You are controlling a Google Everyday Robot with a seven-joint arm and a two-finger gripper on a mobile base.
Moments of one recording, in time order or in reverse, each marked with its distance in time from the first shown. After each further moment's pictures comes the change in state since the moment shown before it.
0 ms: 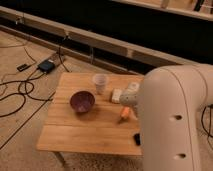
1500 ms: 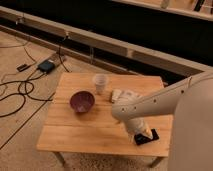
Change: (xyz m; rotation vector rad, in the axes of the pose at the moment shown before) arm 0.142 0.035 -0.071 -0.189 0.029 -0.205
